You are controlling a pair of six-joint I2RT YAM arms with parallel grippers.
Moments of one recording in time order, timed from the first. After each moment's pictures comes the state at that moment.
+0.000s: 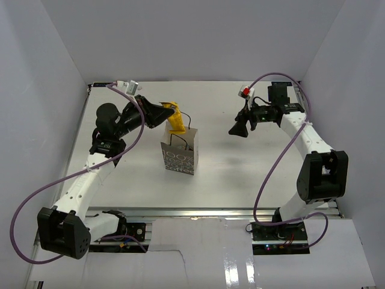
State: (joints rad) left arm -0.23 1.13 0.94 0.32 0.68 -0.65; right arm 0.14 1.61 1.34 -0.59 -0.96 -0.58
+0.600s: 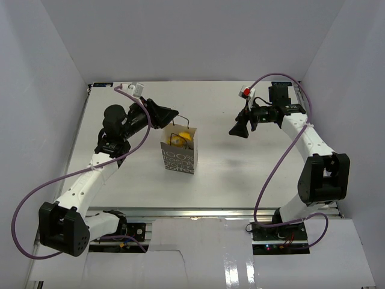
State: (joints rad) left arm -0.31 1.16 0.91 0.31 0.56 -0.56; right arm 0.14 1.59 1.31 -0.59 -0.95 -0.58
